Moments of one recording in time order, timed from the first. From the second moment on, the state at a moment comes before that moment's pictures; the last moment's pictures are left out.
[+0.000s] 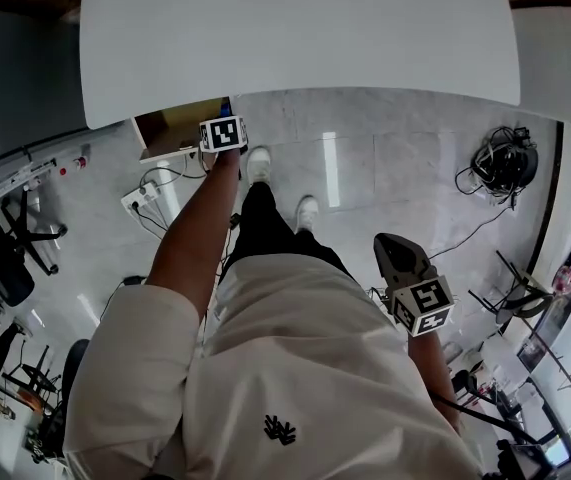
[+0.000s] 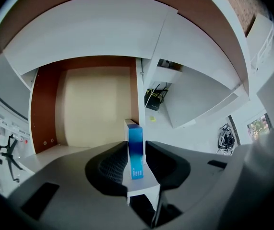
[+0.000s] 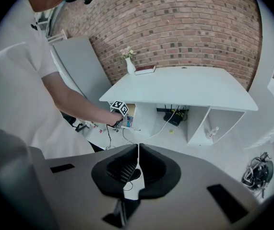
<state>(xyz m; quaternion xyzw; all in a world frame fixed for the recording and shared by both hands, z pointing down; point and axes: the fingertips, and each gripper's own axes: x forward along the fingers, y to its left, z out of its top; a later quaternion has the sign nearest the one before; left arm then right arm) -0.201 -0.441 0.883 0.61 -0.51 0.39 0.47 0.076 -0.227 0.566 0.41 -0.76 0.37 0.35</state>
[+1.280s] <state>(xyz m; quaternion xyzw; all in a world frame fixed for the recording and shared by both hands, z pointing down) -0.117 -0.245 0.651 0.71 -0.52 0.24 0.39 0.141 -0.106 0.523 0.33 -0.86 0.27 0.27</state>
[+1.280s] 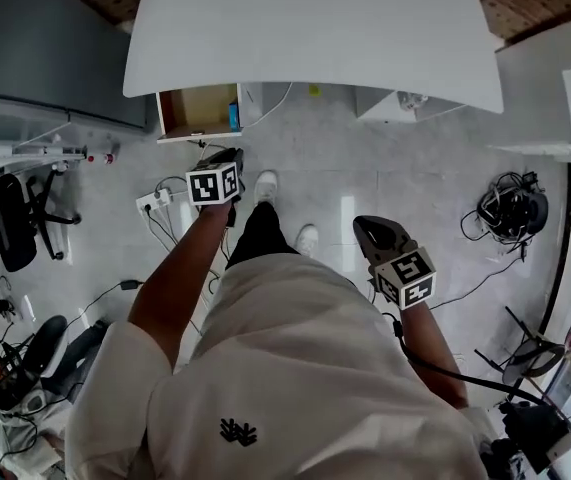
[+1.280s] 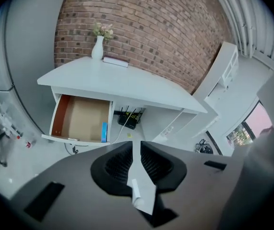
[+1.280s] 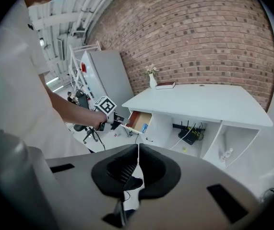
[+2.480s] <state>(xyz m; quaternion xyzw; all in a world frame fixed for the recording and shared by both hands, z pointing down) 0.020 -0.022 0.491 0.85 -0.37 0.19 0.33 0.172 0.013 0.472 0.29 -0.91 0.21 0.23</state>
